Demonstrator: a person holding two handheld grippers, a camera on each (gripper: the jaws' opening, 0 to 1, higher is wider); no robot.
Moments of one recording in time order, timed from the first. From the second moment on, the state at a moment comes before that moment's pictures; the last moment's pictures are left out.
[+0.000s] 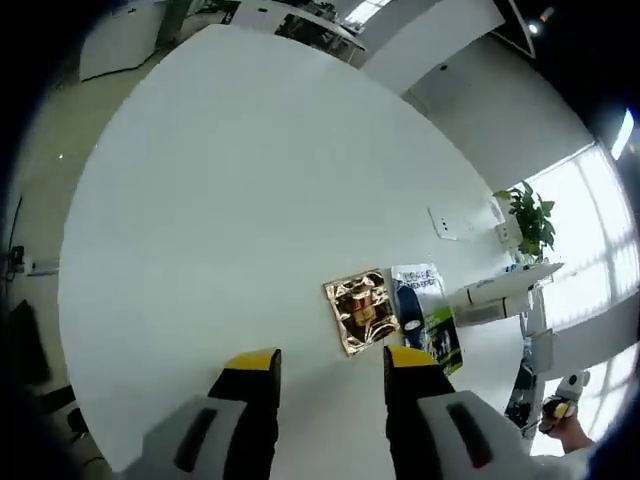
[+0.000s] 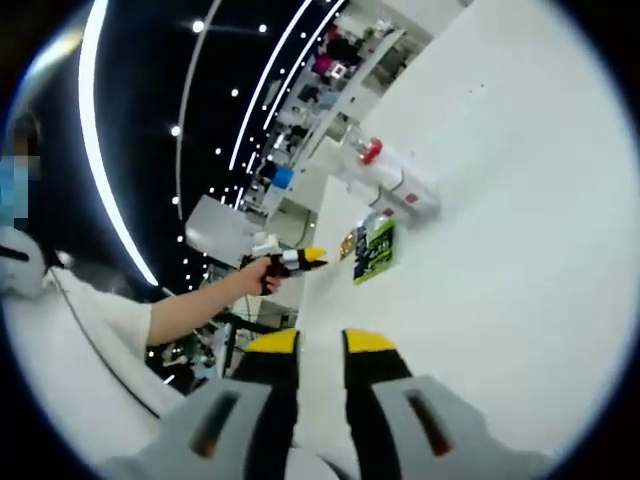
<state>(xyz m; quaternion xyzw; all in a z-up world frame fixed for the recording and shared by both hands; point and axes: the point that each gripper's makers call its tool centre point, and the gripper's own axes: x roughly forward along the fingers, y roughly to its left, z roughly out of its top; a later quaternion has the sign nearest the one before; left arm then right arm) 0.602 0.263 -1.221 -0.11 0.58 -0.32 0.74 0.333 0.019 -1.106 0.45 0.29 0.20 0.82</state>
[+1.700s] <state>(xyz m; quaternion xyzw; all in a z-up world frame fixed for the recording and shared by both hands) 0.367 0.381 -1.251 0.19 0.51 -0.39 0.75 0.252 0.083 -1.083 0.42 0.29 0.31 0.80</state>
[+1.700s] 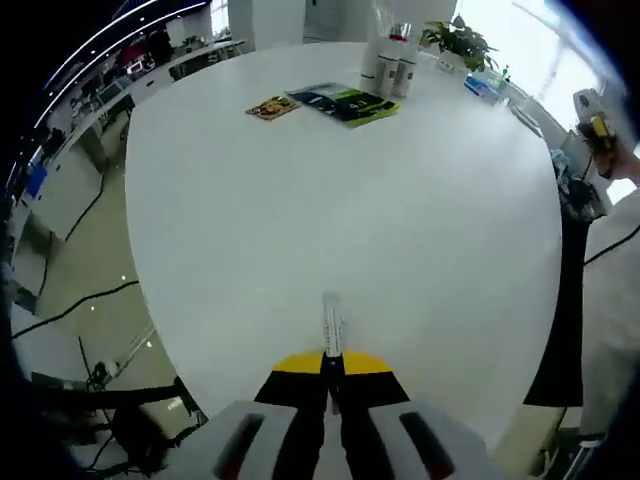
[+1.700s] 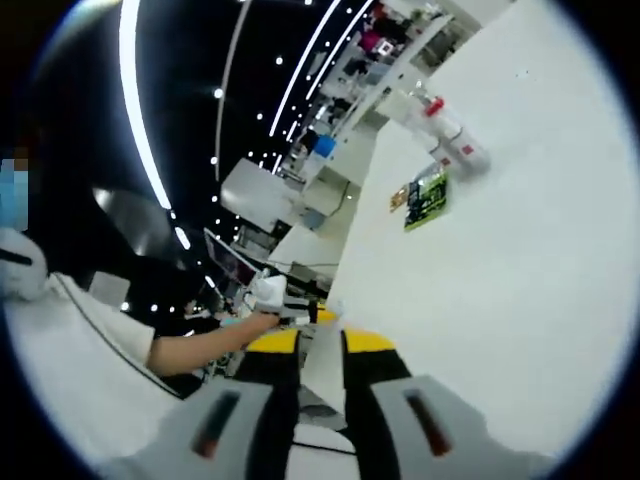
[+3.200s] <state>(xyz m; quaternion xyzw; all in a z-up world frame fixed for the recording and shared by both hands) 0.210 0.192 -1.063 -0.07 0.34 -0.60 0.72 0.220 0.192 -1.026 0.06 0.26 0.57 0.77</state>
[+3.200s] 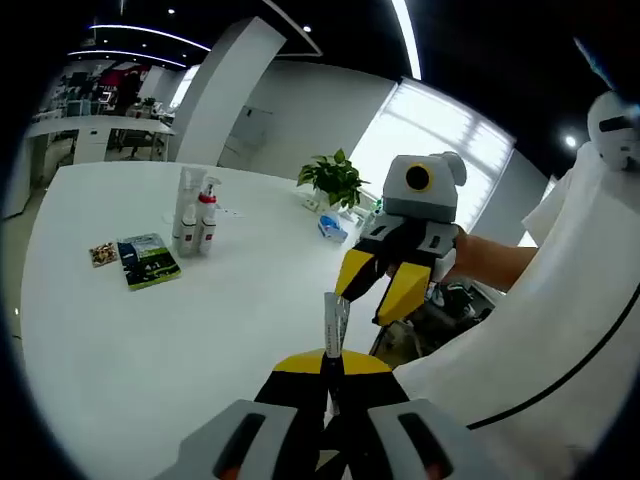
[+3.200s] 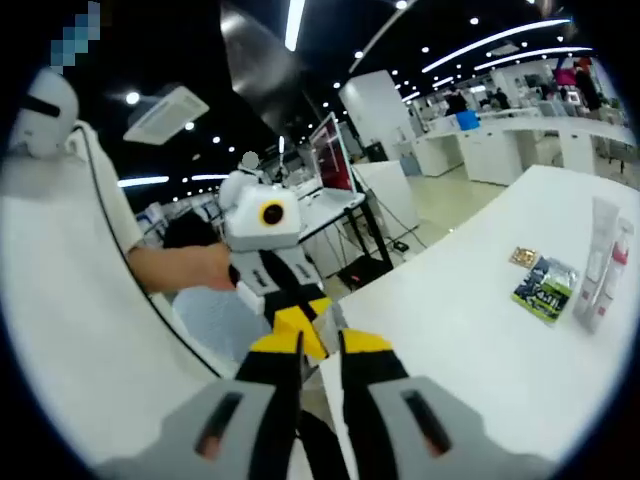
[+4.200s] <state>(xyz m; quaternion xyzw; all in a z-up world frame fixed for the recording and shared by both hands) 0.172 0.175 -1.076 0.07 0.34 -0.68 0.65 0.184 0.189 -1.051 -0.01 0.31 0.62 0.72</state>
